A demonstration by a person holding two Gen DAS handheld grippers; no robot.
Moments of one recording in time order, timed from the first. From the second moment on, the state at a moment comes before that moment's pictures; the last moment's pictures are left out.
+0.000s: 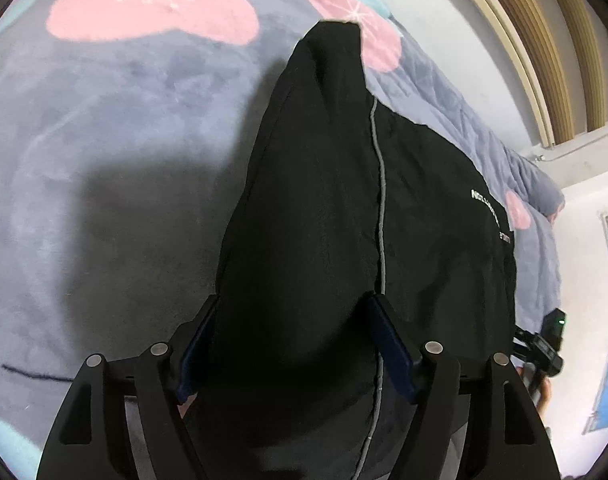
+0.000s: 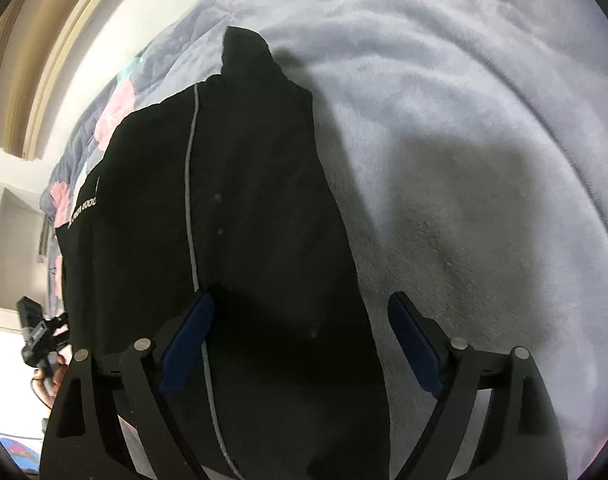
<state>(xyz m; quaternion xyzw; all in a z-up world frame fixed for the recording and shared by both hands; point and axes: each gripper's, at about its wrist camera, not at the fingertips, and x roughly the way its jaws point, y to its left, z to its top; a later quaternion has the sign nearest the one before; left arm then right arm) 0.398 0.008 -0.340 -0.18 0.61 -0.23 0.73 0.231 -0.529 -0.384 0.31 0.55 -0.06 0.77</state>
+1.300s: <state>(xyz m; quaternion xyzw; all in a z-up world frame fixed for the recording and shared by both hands) 0.324 0.011 -0.280 -0.21 0.57 -0.25 0.75 0.232 -0.469 -0.301 0.25 0.55 -0.01 0.80</state>
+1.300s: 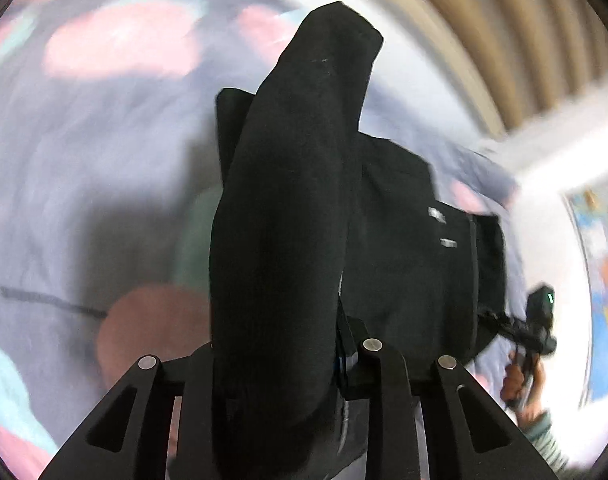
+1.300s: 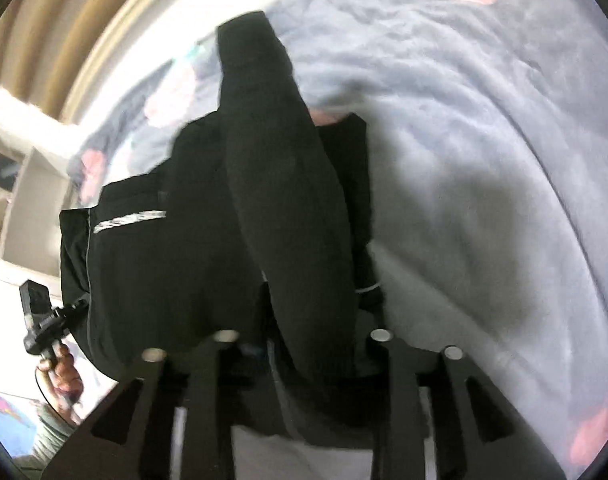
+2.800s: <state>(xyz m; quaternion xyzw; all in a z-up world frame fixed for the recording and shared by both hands) 0.168 0.050 -0.128 -0.23 0.48 -0.37 0.76 0.053 -0.420 -0.174 0.28 0.46 0.14 0.83</state>
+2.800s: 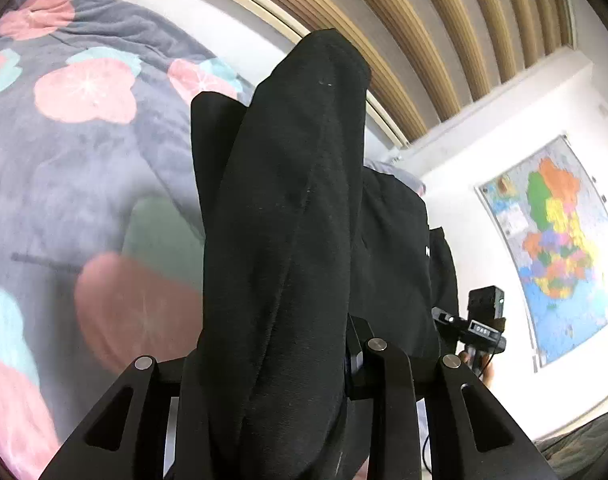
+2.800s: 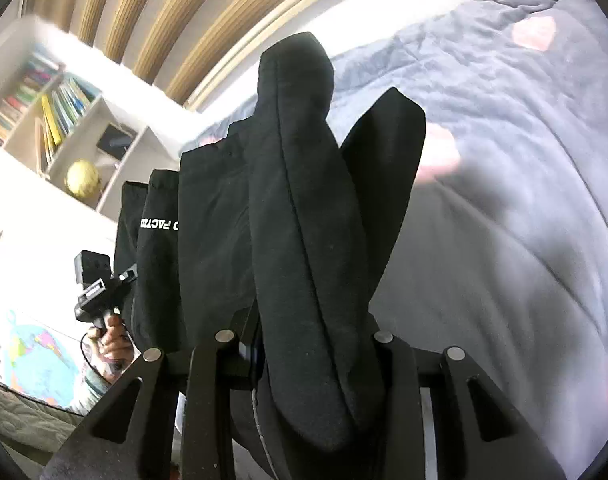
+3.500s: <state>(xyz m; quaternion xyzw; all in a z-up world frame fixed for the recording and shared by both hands) 0.080 0.161 -0.333 -0.42 0.62 -0.18 0.64 -0.121 -0.487 -0.315 0.37 0.55 -0.09 0.74</state>
